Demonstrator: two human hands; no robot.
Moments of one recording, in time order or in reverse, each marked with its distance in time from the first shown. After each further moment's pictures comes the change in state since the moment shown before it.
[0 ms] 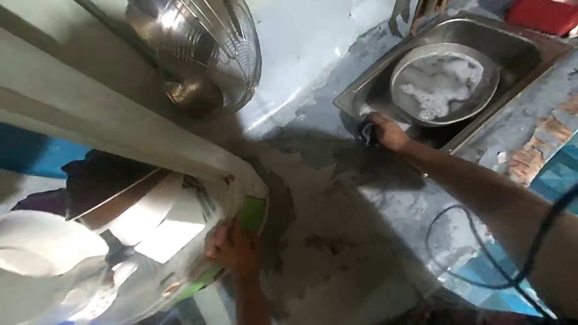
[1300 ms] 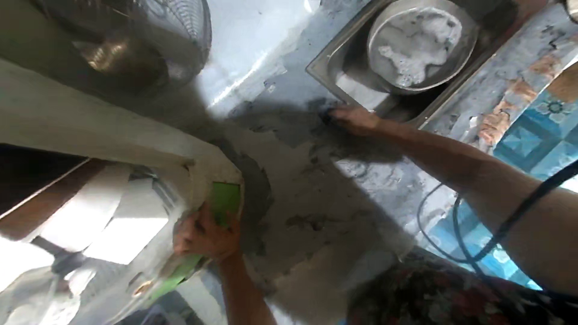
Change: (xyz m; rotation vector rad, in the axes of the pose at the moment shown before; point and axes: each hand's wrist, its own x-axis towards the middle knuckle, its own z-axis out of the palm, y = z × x) left_hand -0.003 0.000 0.012 -0.036 0.015 -0.050; right_hand -0.017 0.006 0.026 -0.098 -0.155 -0.295
